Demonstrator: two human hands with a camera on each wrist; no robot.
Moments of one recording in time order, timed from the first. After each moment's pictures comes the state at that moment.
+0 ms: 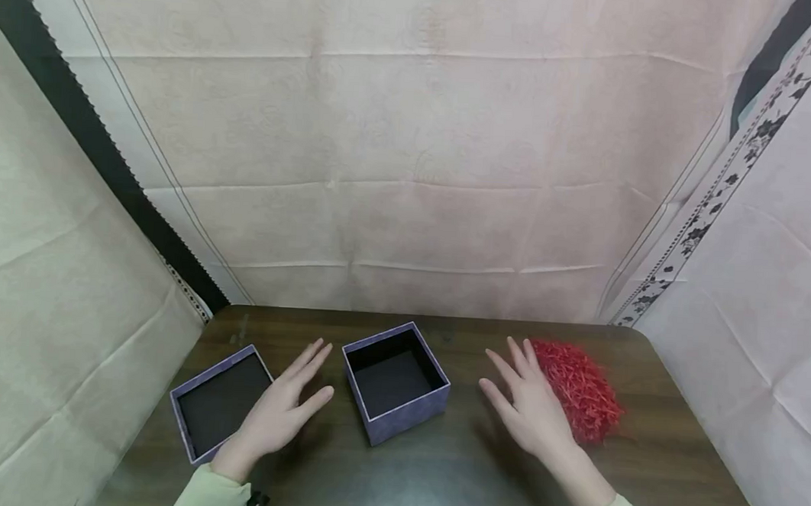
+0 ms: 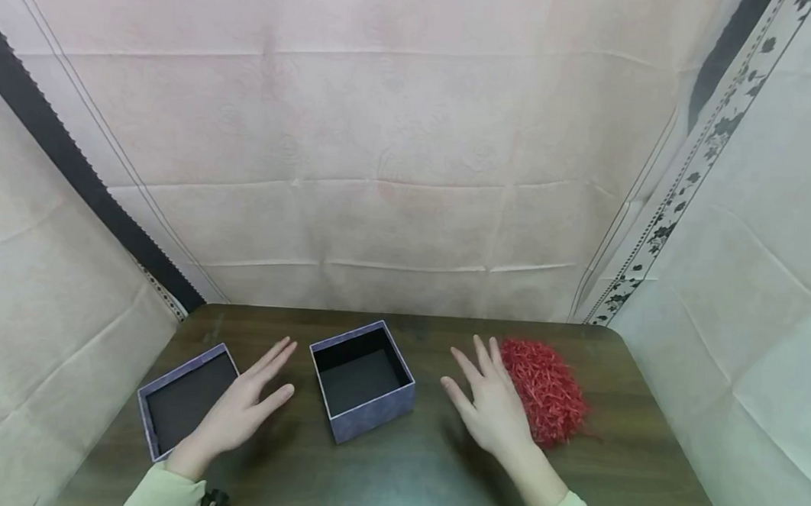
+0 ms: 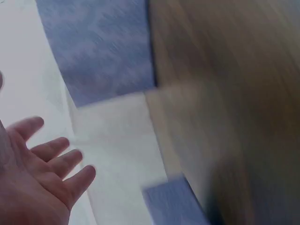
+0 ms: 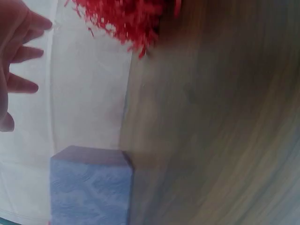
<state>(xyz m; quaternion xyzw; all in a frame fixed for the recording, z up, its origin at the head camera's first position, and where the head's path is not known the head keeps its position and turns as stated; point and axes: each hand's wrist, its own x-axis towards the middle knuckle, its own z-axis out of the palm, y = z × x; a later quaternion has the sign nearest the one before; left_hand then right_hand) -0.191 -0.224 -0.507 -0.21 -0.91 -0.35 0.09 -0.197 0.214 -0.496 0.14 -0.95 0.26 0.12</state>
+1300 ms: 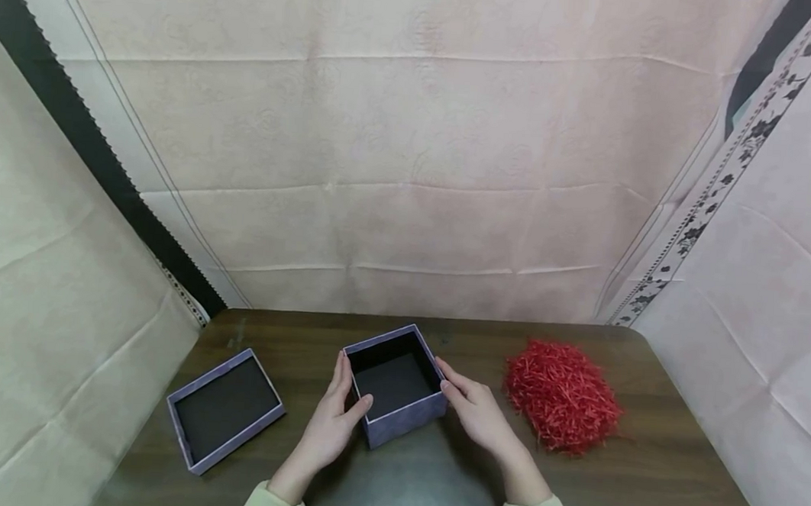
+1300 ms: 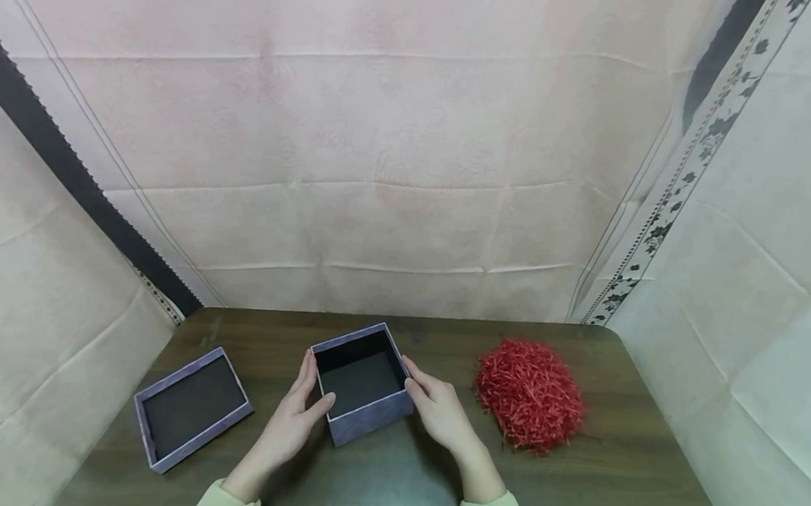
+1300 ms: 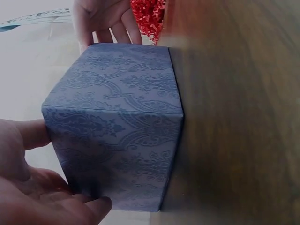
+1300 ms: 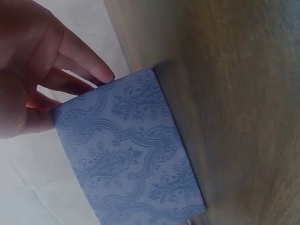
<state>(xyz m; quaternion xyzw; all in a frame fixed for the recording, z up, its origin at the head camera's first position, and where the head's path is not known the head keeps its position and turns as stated) -0.184 -0.145 -0.524 -0.12 -0.85 -0.51 0.02 -0.208 0.148 -0.524 0.15 -0.84 0.53 -0.03</state>
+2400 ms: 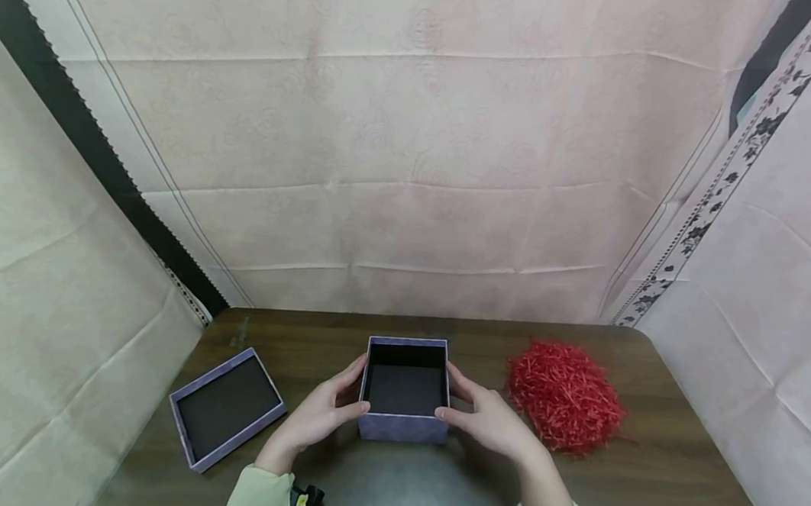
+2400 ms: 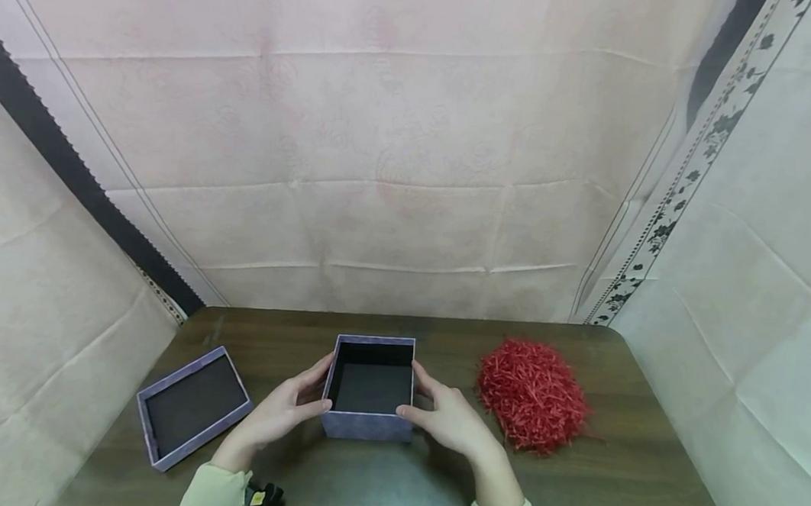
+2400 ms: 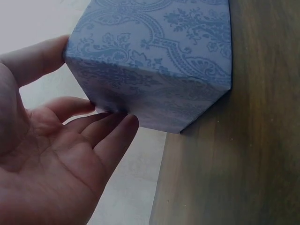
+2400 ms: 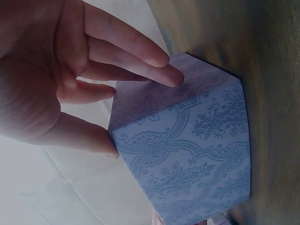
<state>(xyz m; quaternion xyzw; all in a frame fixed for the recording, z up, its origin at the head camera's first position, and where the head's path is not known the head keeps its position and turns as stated) -0.209 -0.172 -0.516 -0.20 -0.83 -0.51 -0.10 -0.194 0.164 -0.494 0.15 -0.86 0.47 -0.12</state>
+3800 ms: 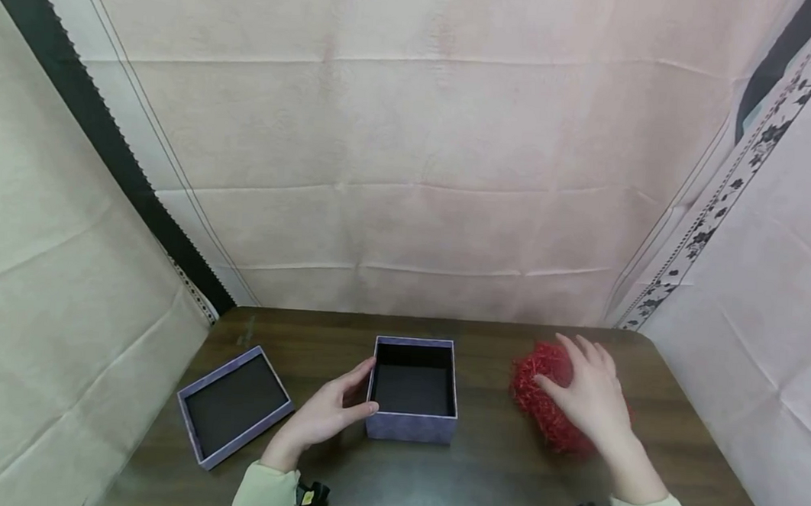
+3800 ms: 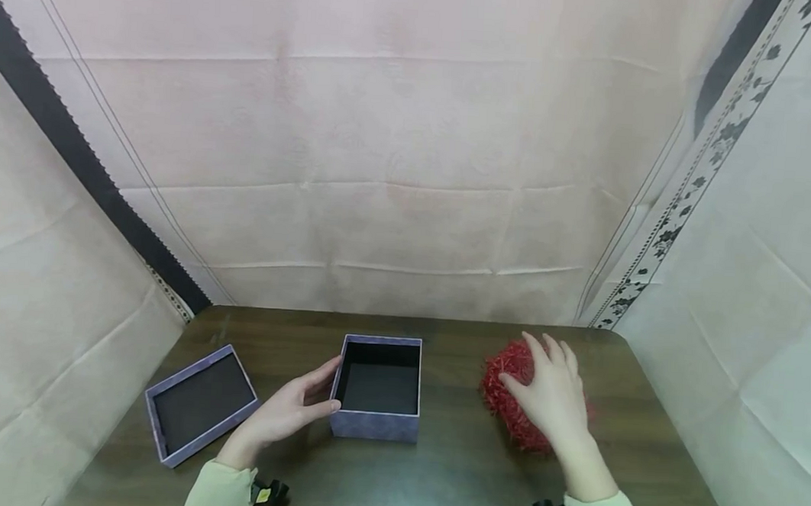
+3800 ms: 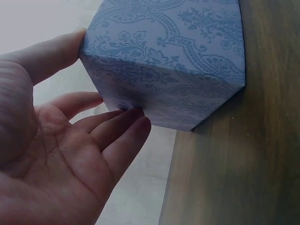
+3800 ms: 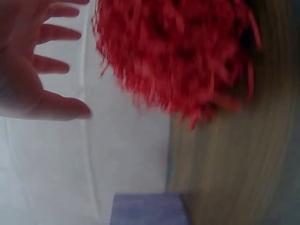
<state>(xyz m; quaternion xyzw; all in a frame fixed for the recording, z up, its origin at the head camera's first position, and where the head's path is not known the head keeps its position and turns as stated) -0.205 -0.177 -0.512 -0.22 -0.84 -0.49 -0.10 -0.205 0.272 -0.464 0.05 -0.96 0.23 0.16</state>
